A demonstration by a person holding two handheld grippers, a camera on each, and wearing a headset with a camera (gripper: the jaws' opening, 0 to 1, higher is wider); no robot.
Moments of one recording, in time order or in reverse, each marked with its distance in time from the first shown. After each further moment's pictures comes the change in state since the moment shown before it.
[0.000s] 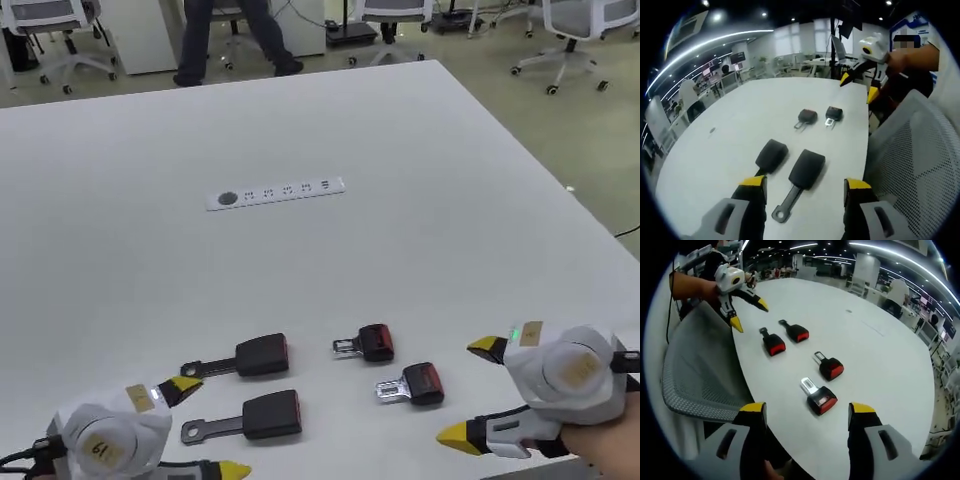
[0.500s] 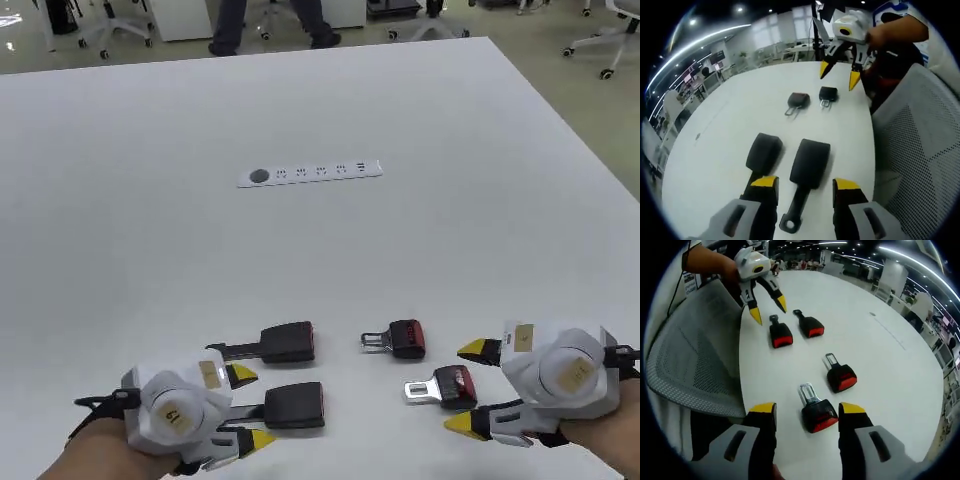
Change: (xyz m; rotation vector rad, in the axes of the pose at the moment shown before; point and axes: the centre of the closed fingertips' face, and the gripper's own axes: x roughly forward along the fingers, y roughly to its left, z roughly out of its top) left arm 0.044 0.013 -0.021 0.133 0.133 -0.099; right arm 0.055 -0.014 -0.003 -0.205 0.076 0.139
